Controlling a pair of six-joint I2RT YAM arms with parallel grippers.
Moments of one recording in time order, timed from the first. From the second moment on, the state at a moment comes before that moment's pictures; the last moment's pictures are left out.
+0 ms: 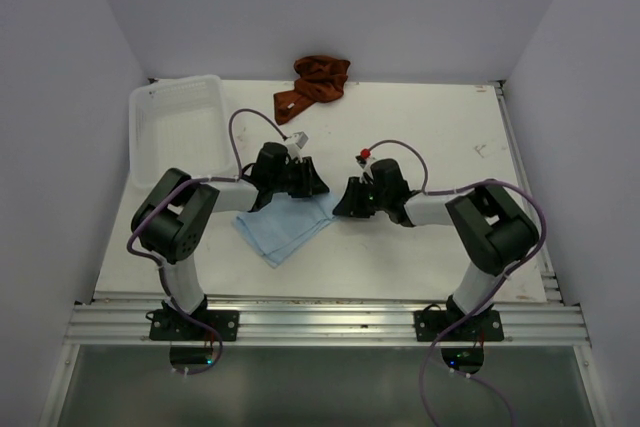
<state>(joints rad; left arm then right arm) -0.50 1.84 0.87 0.37 0.41 -0.59 0.53 1.75 0.74 0.29 -0.39 0.60</state>
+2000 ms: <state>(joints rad) -0.53 1.68 0.95 0.22 0.39 -0.63 1.09 1.59 0.82 -0.14 0.75 0.28</state>
